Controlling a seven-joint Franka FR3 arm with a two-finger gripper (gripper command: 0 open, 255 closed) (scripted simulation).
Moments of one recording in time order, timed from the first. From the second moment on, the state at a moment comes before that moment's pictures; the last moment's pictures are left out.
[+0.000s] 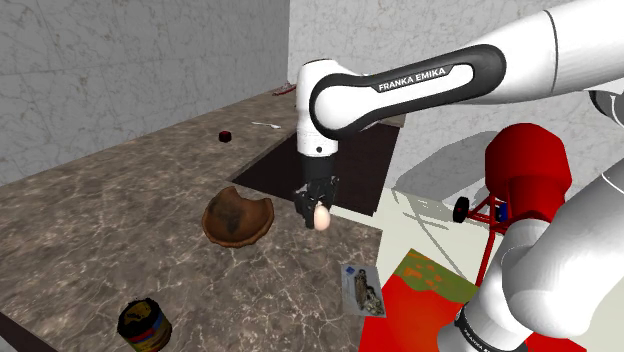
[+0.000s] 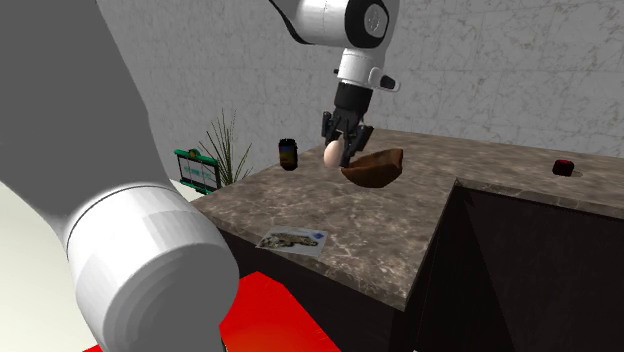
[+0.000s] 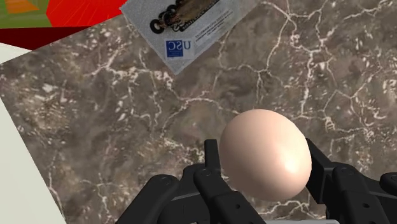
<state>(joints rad) 0.12 -0.22 0.17 -2.22 0.19 1.83 0.23</state>
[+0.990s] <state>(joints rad) 0.12 0.04 0.17 -1.84 0.15 1.70 0.28</state>
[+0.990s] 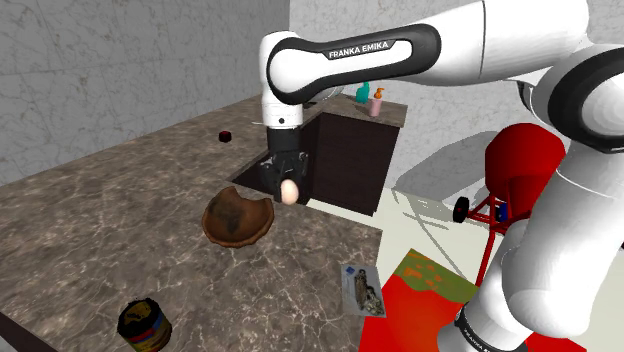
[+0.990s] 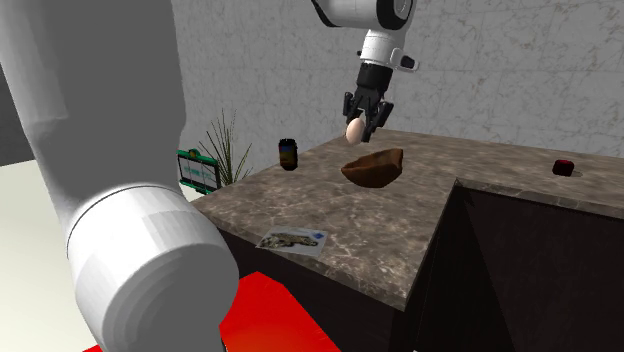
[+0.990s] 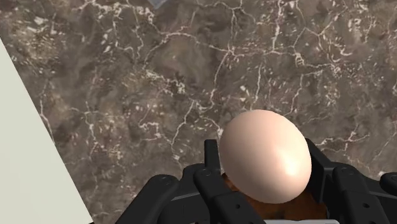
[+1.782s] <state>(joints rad) 0.17 0.59 0.17 -1.07 0.06 1.48 0.34</state>
